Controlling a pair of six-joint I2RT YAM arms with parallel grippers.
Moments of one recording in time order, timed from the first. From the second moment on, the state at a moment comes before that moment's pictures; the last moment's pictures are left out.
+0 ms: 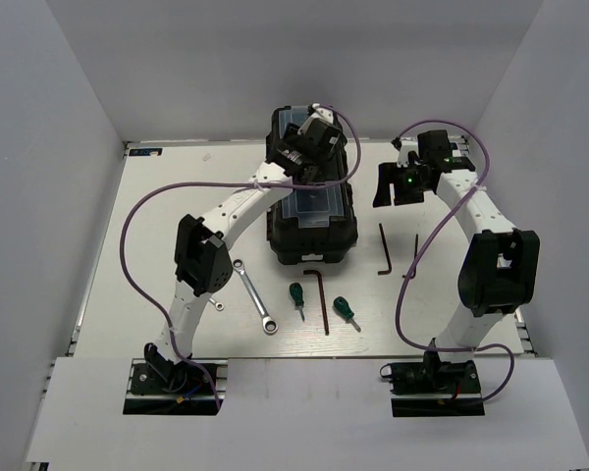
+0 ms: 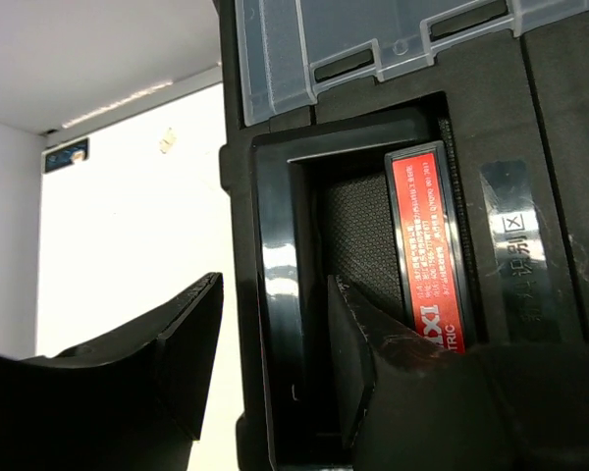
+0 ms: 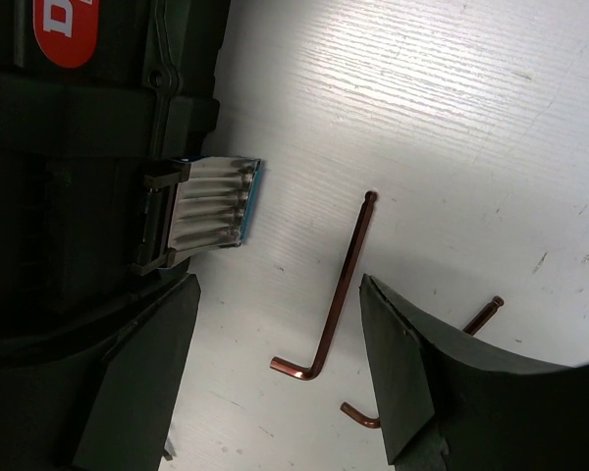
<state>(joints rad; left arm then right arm) -0.72 2.22 2.25 -0.73 -0.79 -0.02 0.11 1.74 1.47 -0.71 -0.38 -0.05</state>
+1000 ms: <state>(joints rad) -0.77 2.24 2.35 -0.77 -0.84 0.03 0.11 1.73 1.44 -0.71 -0.38 -0.05</state>
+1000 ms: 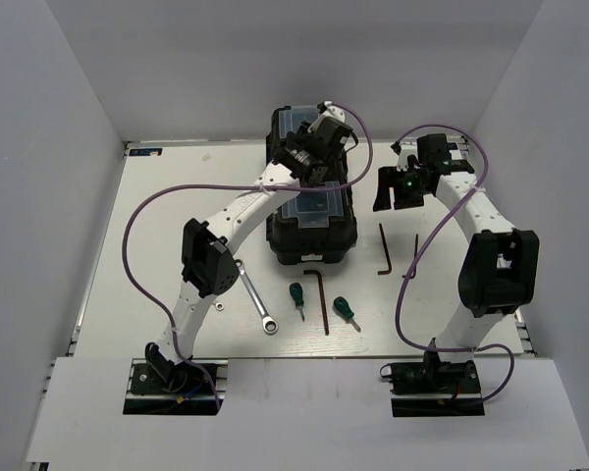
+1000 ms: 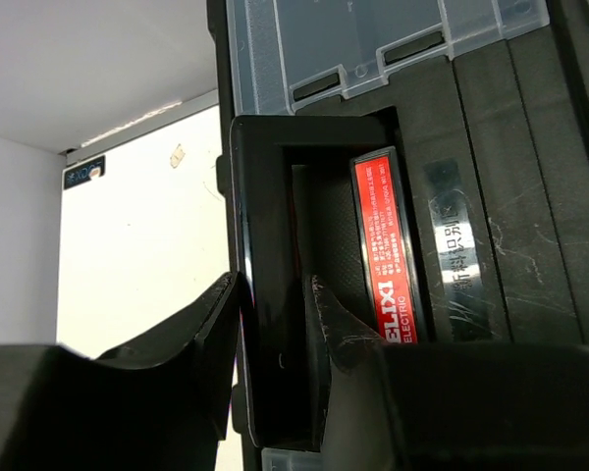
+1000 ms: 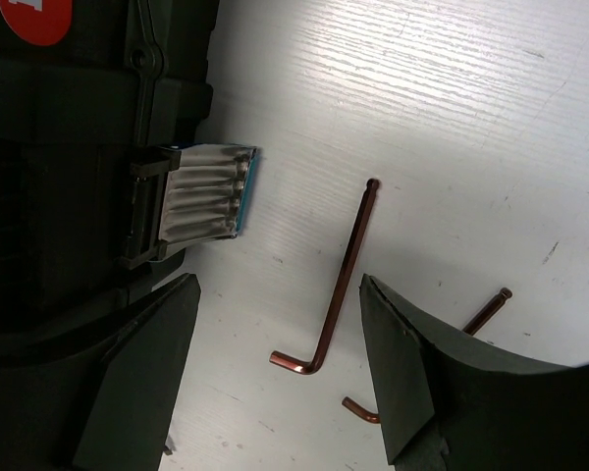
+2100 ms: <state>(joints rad) -0.75 2.27 2.44 -0.85 -0.70 -0.09 0.21 2.00 1.71 -0.86 -0.57 -0.02</state>
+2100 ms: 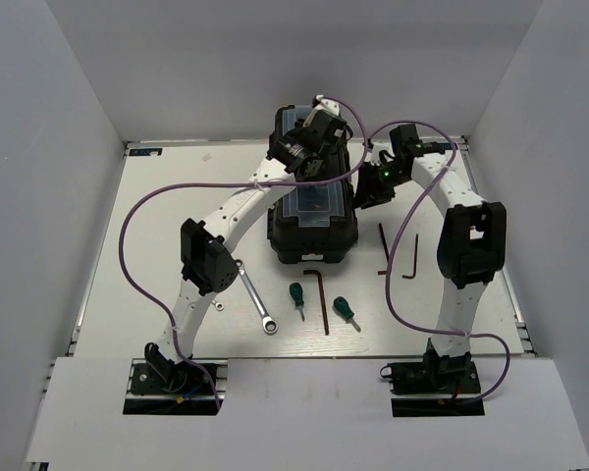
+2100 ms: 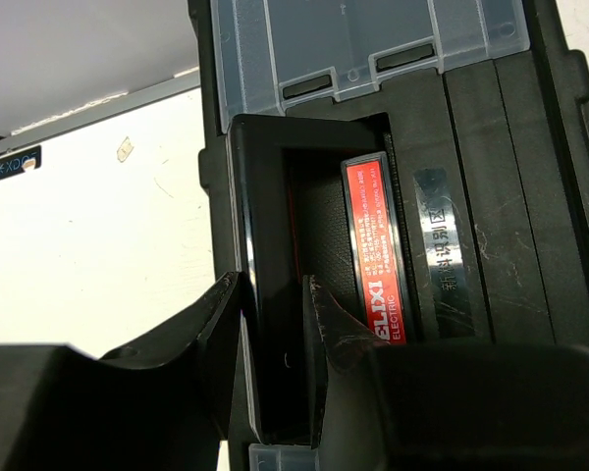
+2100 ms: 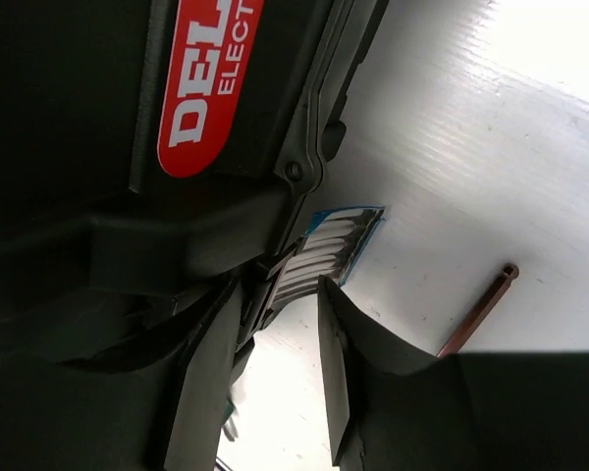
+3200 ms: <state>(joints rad) -0.82 2.30 2.48 -0.73 -0.39 -0.14 0.30 2.12 1.88 -1.03 -0.78 -0.06</state>
